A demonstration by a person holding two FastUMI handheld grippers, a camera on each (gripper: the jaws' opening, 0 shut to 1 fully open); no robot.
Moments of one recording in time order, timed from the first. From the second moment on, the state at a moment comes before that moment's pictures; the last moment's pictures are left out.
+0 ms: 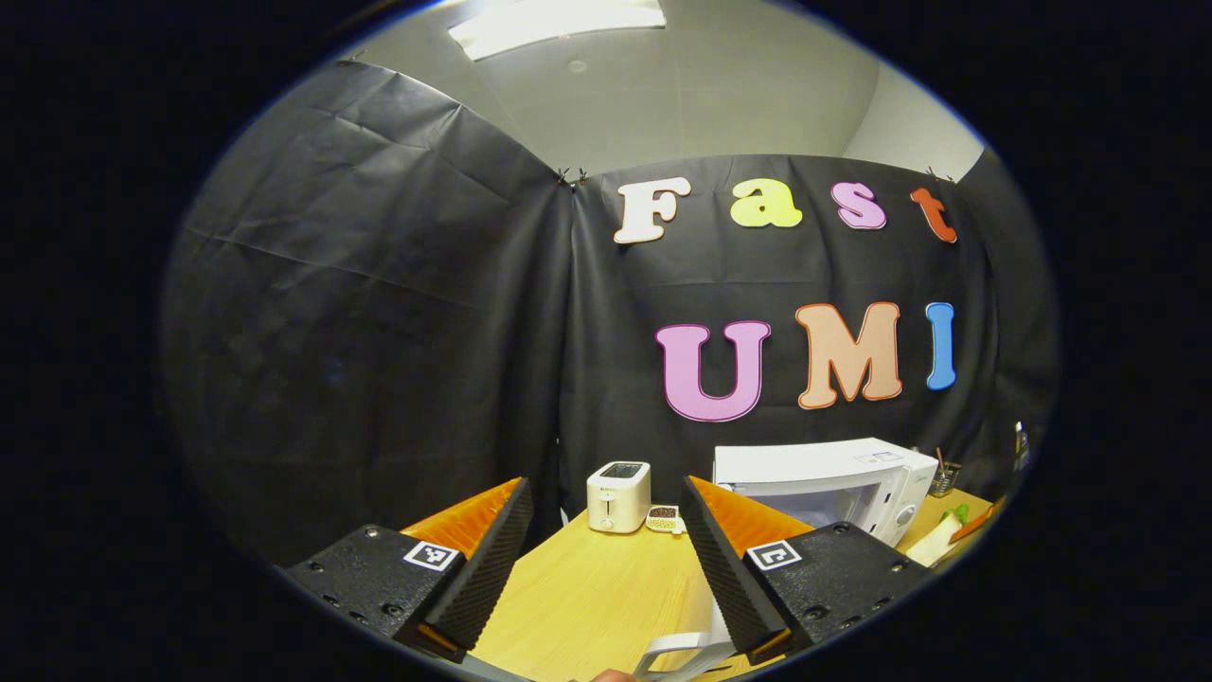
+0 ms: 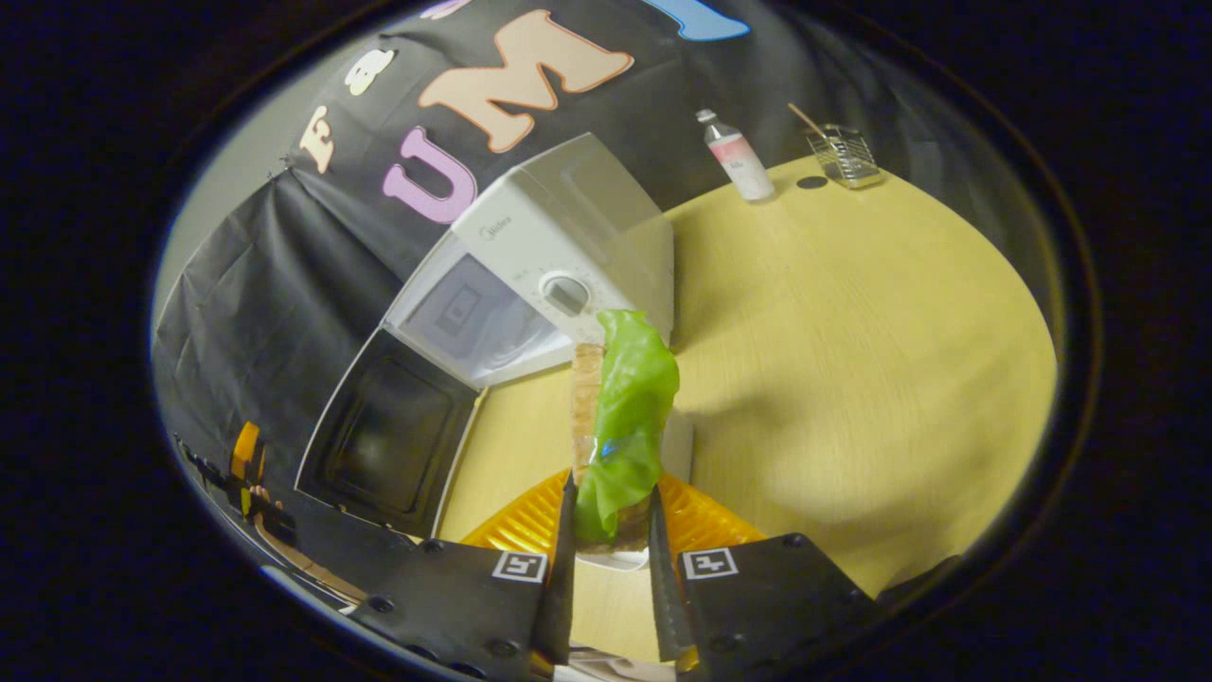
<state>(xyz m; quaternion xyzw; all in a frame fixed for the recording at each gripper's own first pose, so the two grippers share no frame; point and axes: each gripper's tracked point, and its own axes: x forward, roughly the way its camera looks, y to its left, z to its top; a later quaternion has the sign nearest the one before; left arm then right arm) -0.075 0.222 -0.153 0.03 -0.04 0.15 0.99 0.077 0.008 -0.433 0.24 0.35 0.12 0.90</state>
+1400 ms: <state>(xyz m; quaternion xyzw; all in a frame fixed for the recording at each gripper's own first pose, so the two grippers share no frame) -0.103 0.254 -0.173 0.03 -0.04 0.18 0.98 0.213 0.218 -0.409 0.31 0.13 0.09 0.94</state>
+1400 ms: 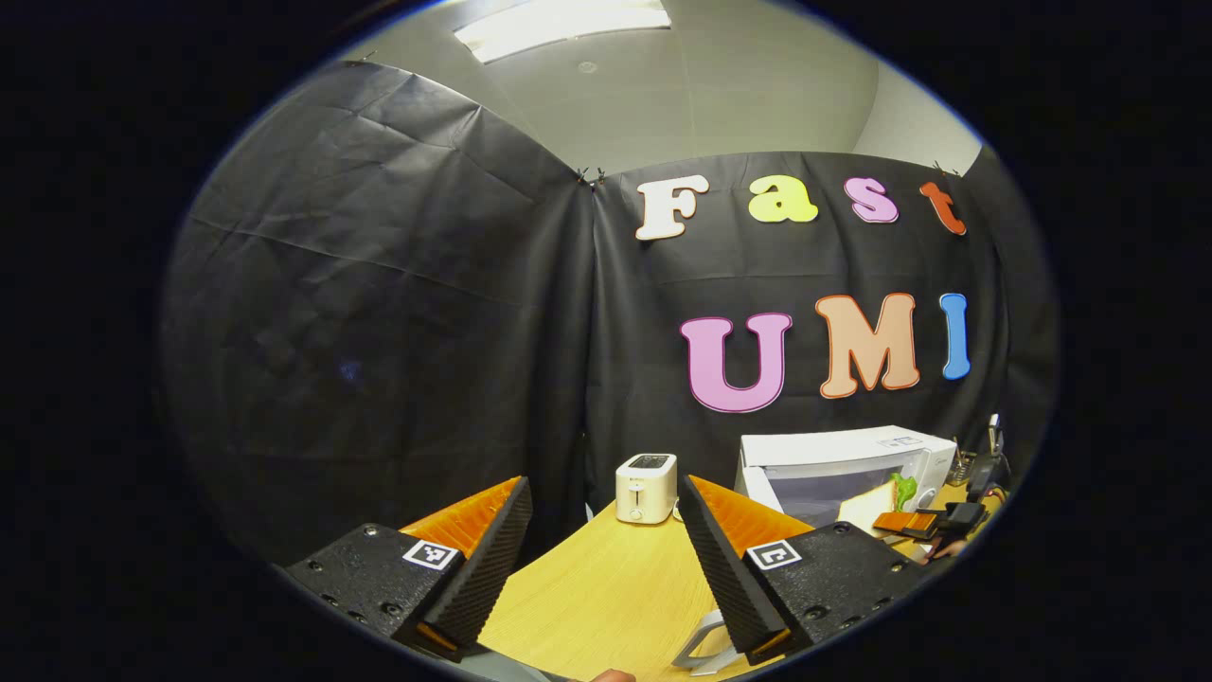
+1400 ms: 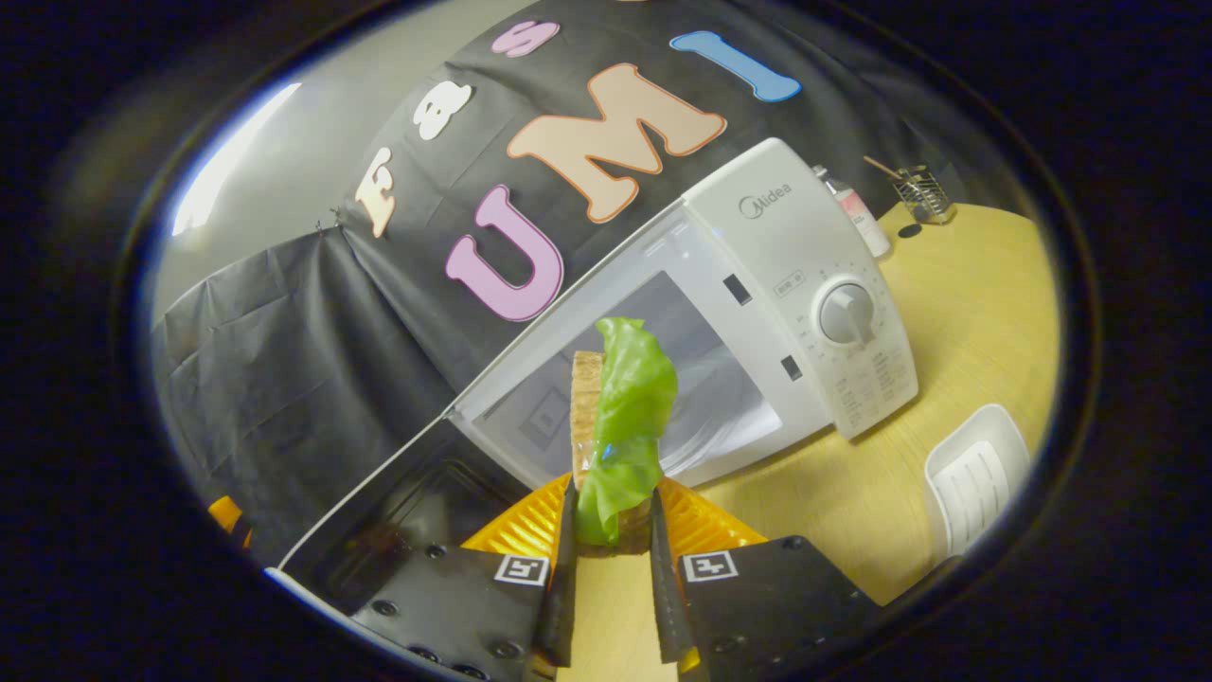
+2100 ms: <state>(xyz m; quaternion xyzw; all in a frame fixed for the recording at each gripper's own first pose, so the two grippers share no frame) -0.094 0.266 -0.191 0.02 -0.02 0.19 0.98 0.291 0.205 -0.433 0.29 0.13 0.05 0.95</state>
